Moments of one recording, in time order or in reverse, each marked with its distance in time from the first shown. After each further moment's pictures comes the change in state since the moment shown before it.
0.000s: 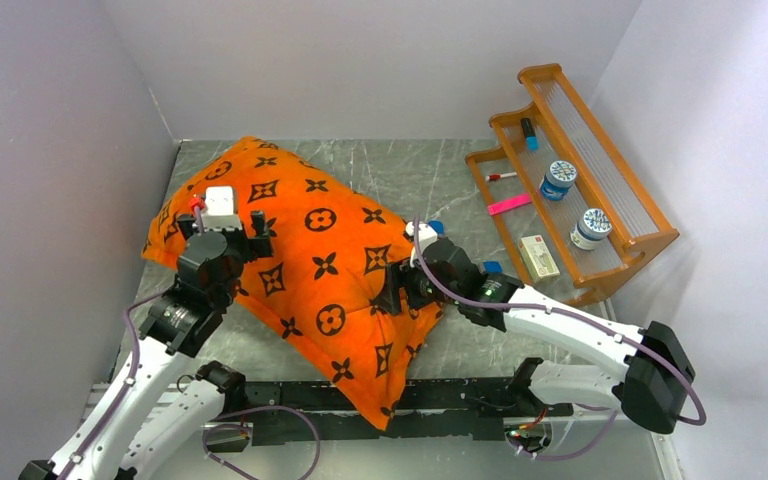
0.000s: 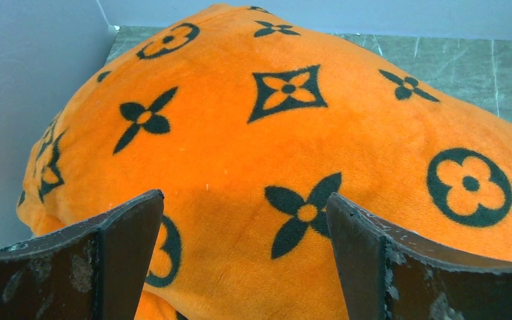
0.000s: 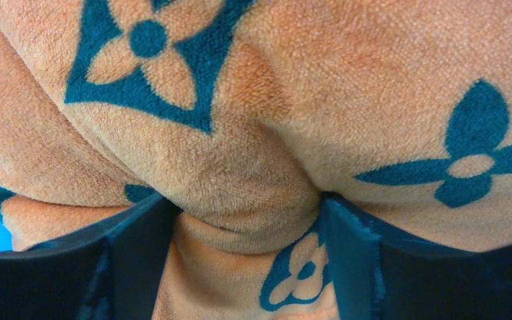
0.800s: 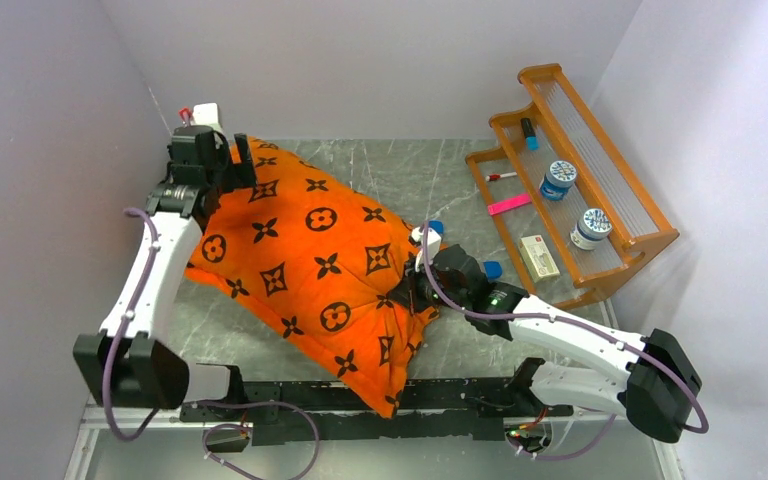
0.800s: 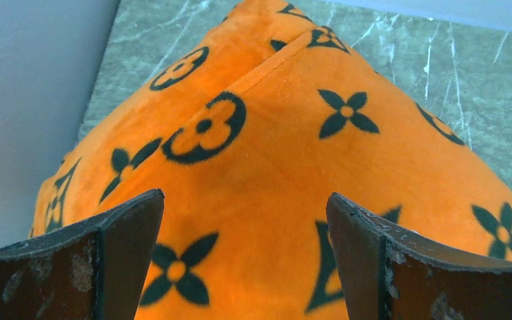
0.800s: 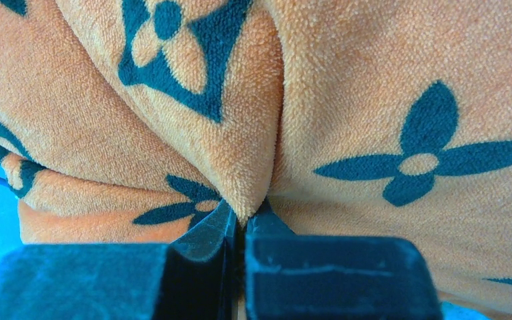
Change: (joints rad) left arm 0.354 0.610 0.528 -0.177 0.281 -0.025; right arm -0.032 -0.054 -0.139 0.197 -0.060 -0.048
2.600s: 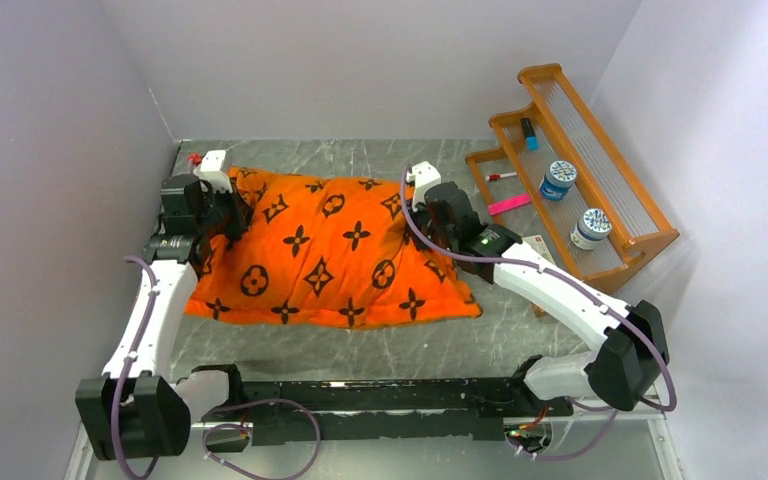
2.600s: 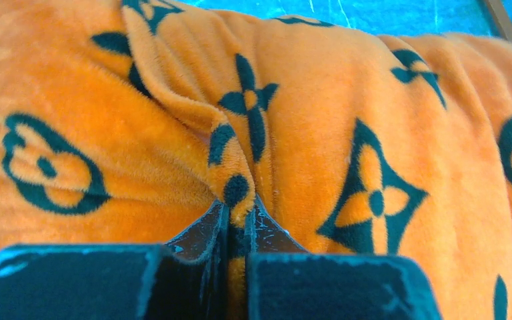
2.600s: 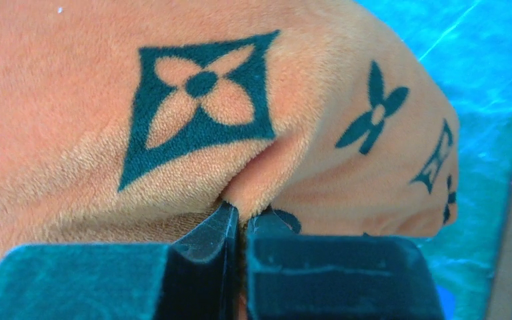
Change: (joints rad) left arm 0.136 -0.150 -0.359 0.187 0.549 0.027; right arm -0.142 0.229 0.439 -0.257 0.206 -0.304
